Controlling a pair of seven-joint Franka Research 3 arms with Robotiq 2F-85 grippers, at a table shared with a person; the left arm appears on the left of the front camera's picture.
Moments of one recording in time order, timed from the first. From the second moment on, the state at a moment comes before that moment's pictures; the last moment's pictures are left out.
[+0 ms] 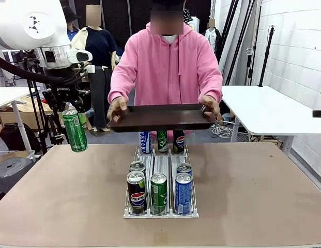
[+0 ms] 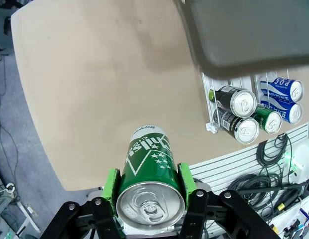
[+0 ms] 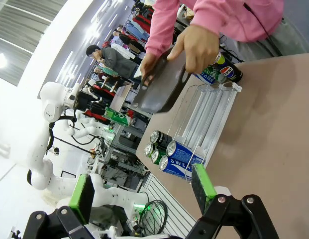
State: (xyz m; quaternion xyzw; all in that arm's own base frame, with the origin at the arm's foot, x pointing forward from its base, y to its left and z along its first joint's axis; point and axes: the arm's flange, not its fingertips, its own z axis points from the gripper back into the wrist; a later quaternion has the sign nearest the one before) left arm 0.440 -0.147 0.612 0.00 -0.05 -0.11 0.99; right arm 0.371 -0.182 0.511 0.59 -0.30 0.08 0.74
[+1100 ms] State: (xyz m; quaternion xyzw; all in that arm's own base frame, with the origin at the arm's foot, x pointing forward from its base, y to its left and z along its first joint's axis) left arm 0.411 -0.182 0.675 -0.01 -0.07 -0.13 0.99; right arm 0.371 -0.182 0.511 0.59 -0.30 0.08 0.74
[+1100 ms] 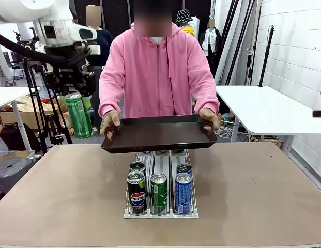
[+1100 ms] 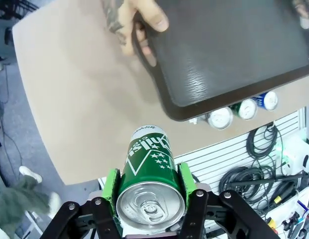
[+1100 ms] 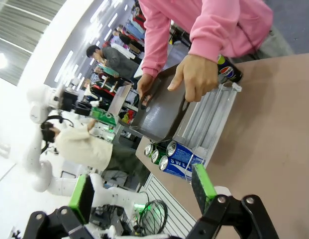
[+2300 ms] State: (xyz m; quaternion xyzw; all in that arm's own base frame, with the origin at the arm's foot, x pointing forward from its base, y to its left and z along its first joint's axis) left arm 0.502 -0.329 0.692 -0.03 -0.08 -0.23 0.97; right arm 0.372 -0.181 0.511 0.59 -0.30 0.08 0.74
